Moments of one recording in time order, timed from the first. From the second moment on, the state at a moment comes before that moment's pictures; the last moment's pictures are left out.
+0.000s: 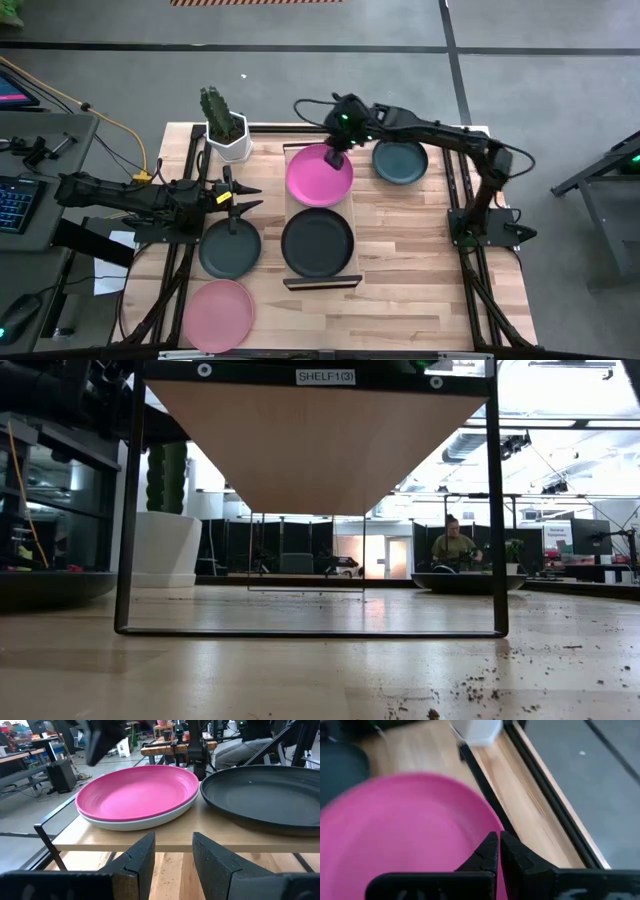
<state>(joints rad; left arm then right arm) -0.10 0.46 0.24 0.07 -0.31 0.08 -0.39 1.78 1.67 -0.68 -0.02 -0.02</state>
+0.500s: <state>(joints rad) -0.10 0.45 0.24 0.14 -0.33 0.08 -0.37 1.05 0.73 0.02 -0.02 0.07</state>
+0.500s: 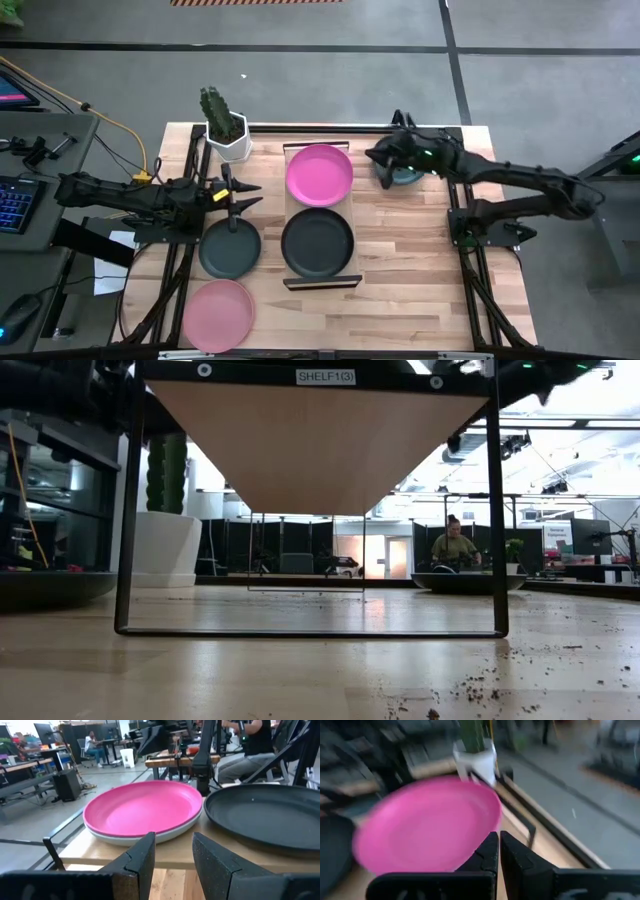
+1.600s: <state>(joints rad) -0.10 0.45 0.24 0.15 -0.33 0.08 -0.25 0.94 0.44 0.61 -0.12 0.02</state>
